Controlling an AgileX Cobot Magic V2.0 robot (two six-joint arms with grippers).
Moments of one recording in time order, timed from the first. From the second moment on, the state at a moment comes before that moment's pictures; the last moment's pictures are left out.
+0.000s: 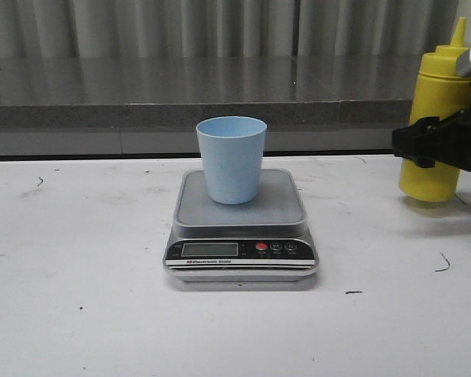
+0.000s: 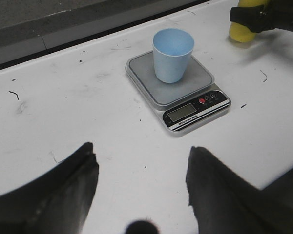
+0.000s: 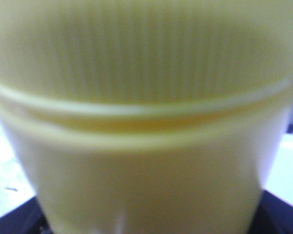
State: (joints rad) left arm -0.56 0.56 -0.80 0.08 0.86 -0.08; right arm -0.07 1.97 -0.74 -0.35 -1.02 0.22
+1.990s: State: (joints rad) left arm -0.56 0.56 -0.80 0.08 0.86 -0.08; right arm 0.06 1.30 -0.71 -1.83 -0.29 1.96
